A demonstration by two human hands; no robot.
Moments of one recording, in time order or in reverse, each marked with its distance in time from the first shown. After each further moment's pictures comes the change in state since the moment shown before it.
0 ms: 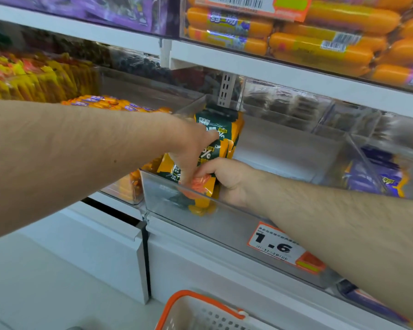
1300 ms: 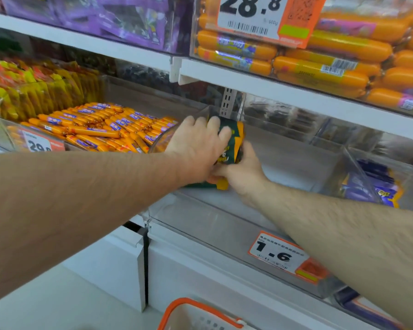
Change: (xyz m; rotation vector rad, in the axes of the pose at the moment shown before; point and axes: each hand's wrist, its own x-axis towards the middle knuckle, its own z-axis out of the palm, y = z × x) left_hand -0.005 0.017 0.012 0.157 0.525 -0.081; right_hand 0.013 -0.002 -0.022 -0.200 0.407 -0.497
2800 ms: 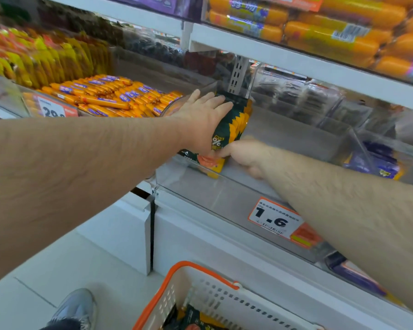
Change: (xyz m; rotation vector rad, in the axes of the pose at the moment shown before) left_hand -0.006 -0.014 -0.003 -0.338 -0.261 0.000; right_hand -0.008 -0.016 -0.007 -0.292 -0.218 0.274
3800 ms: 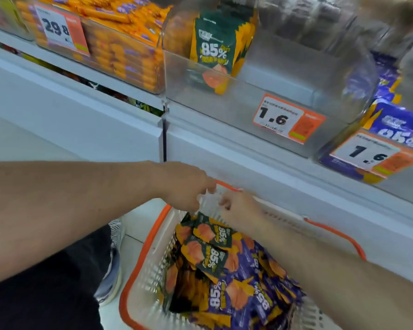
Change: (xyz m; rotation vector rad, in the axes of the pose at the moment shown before) left_hand -0.199 0.090 0.077 -0.322 -0.717 0.301; right_hand -0.168 0.229 0.086 -0.672 -0.133 -0.058
